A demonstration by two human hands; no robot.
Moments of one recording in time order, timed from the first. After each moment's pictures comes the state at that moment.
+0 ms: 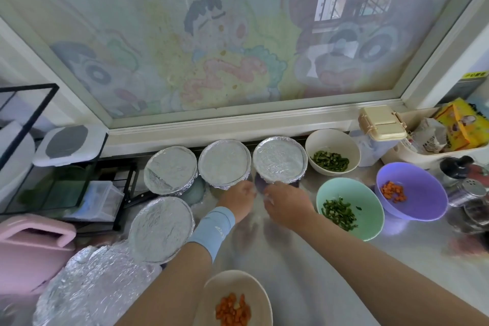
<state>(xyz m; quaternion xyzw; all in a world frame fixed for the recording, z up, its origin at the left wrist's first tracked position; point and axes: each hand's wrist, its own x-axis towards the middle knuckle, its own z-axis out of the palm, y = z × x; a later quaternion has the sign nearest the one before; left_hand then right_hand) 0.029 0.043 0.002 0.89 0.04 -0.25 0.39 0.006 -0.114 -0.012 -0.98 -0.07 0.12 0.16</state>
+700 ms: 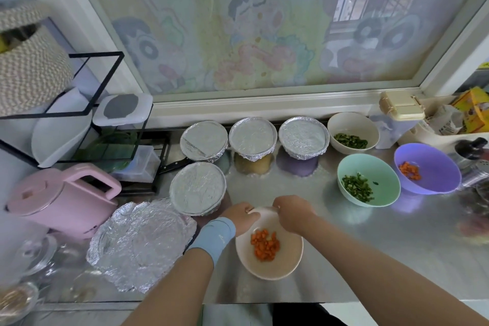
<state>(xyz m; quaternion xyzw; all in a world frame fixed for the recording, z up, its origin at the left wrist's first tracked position) -0.087 0.133 -0.024 0.88 0.07 -0.38 0.28 -0.083 -0.046 -0.033 -0.96 -0.05 0.26 0.11</state>
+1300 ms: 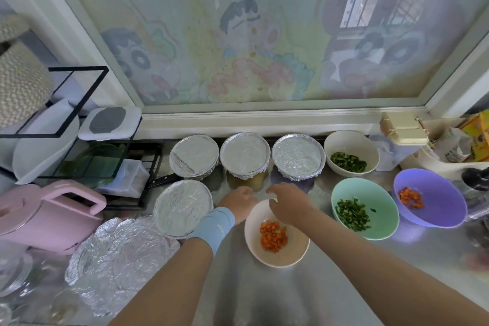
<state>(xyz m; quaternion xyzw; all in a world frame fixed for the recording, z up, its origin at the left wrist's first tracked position) -0.009 0.088 -0.002 0.90 0.08 -0.29 0.33 -0.008 -0.080 -0.011 -0.96 -0.06 0.19 0.18</state>
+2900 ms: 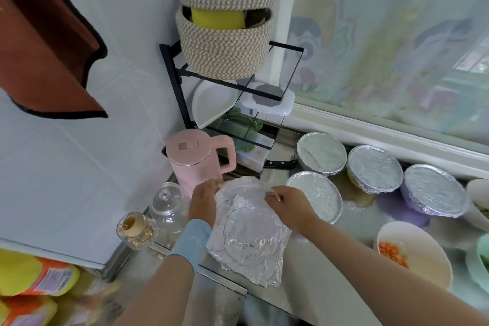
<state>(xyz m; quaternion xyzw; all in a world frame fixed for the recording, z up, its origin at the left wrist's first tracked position) -0.156 0.455 -0.004 0.69 0.35 0.08 0.63 -0.078 0.253 0.012 -0.89 -0.17 0.20 0.36</state>
